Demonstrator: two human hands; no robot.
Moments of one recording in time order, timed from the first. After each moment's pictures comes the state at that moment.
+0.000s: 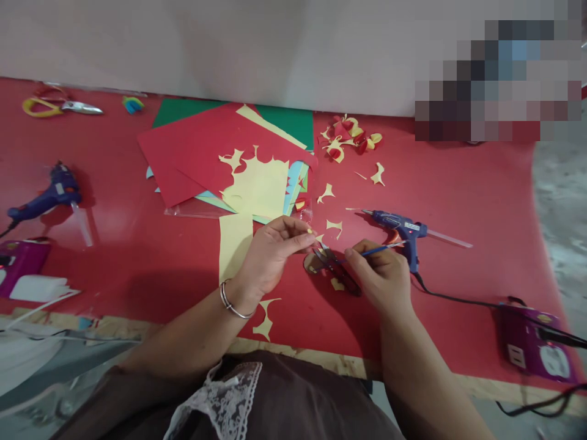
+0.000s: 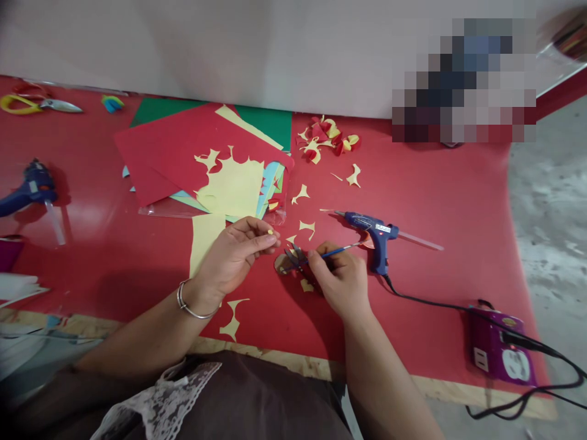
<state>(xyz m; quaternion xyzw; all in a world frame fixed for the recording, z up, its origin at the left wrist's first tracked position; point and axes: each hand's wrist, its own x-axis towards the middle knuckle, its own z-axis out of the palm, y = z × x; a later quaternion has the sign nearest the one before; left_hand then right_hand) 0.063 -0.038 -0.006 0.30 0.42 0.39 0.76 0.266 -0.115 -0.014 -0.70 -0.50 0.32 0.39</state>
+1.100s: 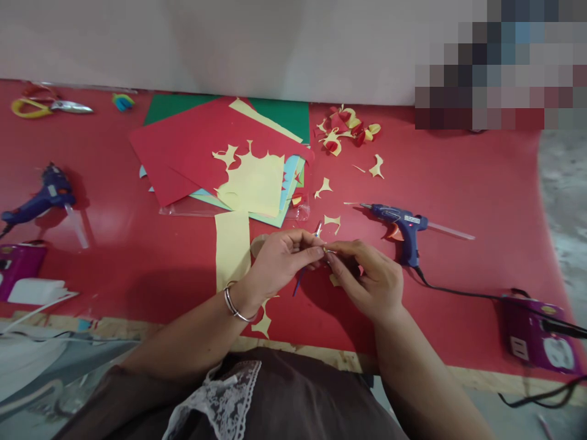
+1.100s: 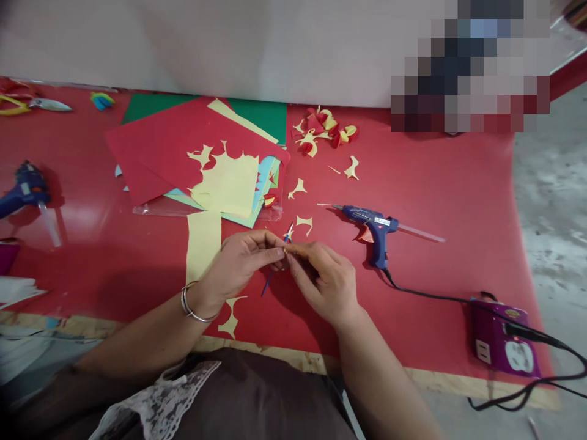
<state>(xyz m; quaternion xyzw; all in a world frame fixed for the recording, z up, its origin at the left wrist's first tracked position) 0.067 -0.048 -0.007 0.41 0.39 0.28 0.77 0.251 -0.119 -0.009 -0.56 -0.68 0.20 0.43</state>
